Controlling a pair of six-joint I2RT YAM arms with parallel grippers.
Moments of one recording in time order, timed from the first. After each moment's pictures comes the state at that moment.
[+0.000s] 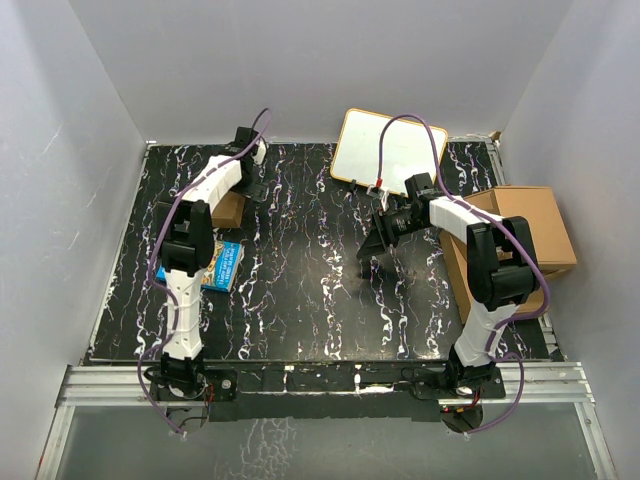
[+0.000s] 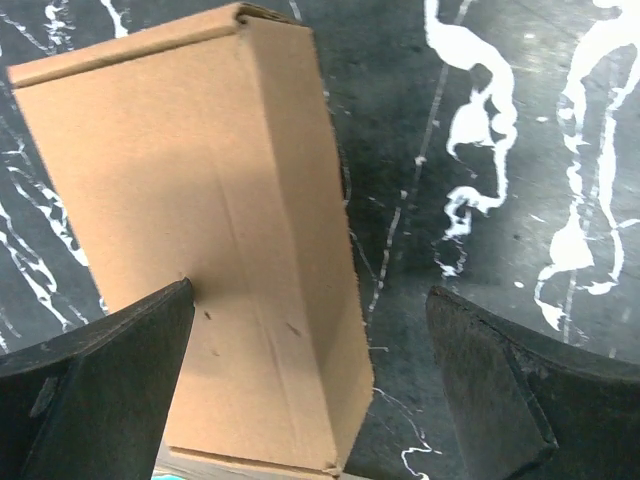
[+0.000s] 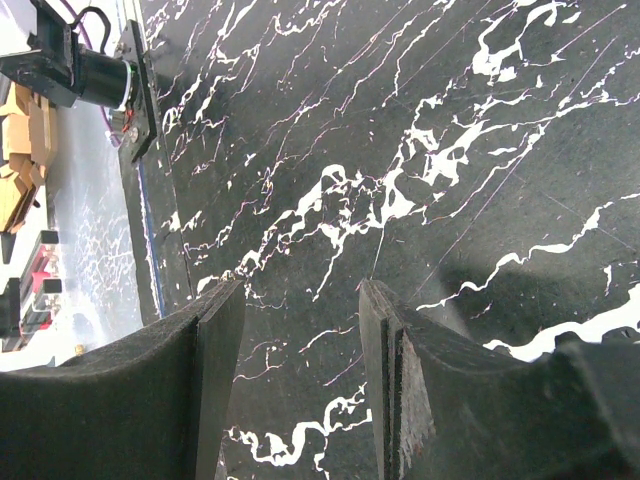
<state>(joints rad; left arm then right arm) -0.24 2.29 1.96 -0.77 -0.30 0.17 0.17 1.83 1.18 -0.59 -1.14 -0.37</state>
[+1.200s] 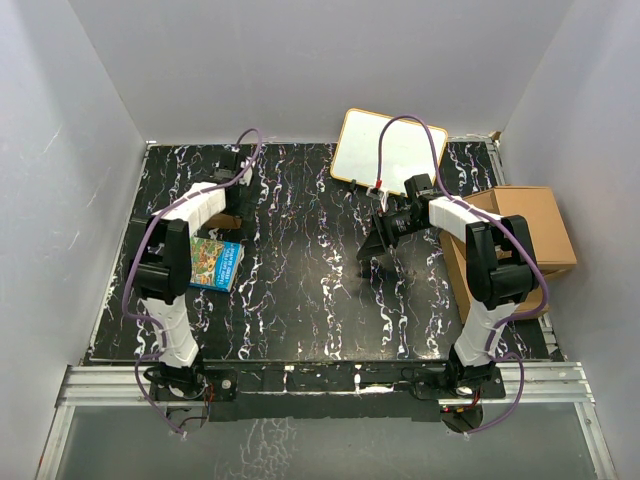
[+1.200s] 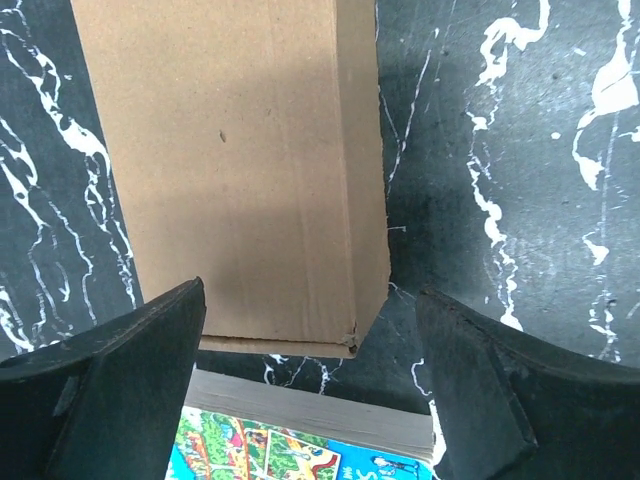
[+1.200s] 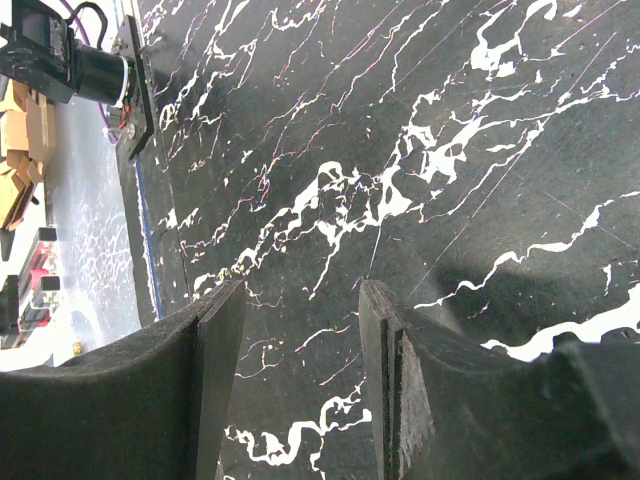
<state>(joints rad) -0.21 1.93 1.41 -0.48 -0.25 0.13 0.17 1.84 1.18 -0.60 -1.14 -0.38</state>
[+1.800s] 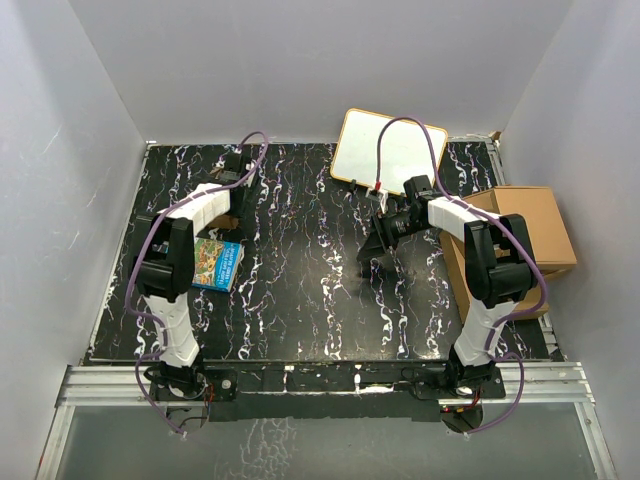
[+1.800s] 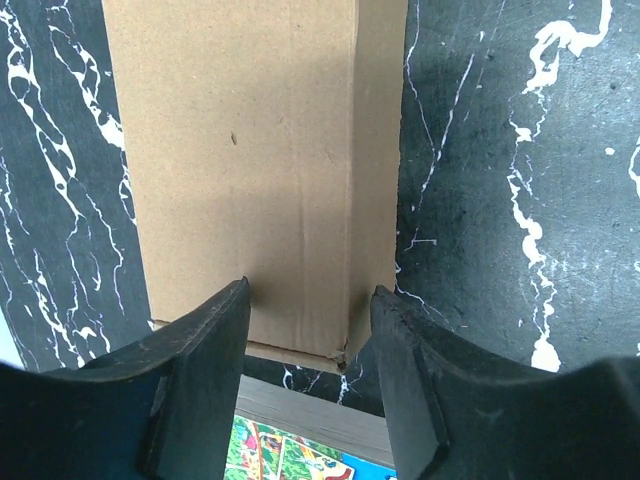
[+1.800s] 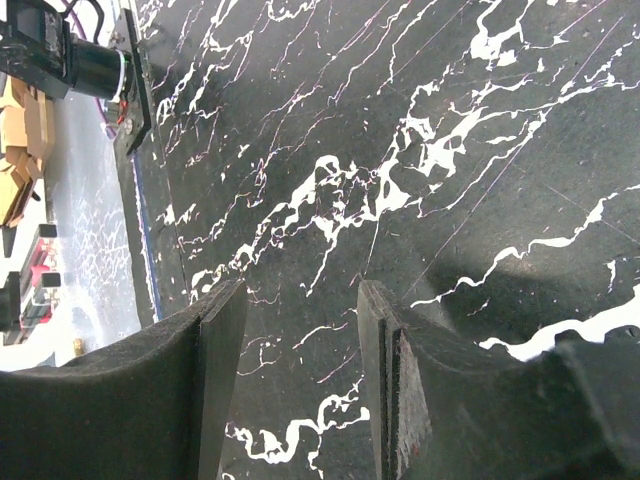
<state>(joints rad) -0.25 1.96 1.40 -0.45 -0.39 0.14 0.17 1.85 1.18 -0.60 -1.14 -0.39</state>
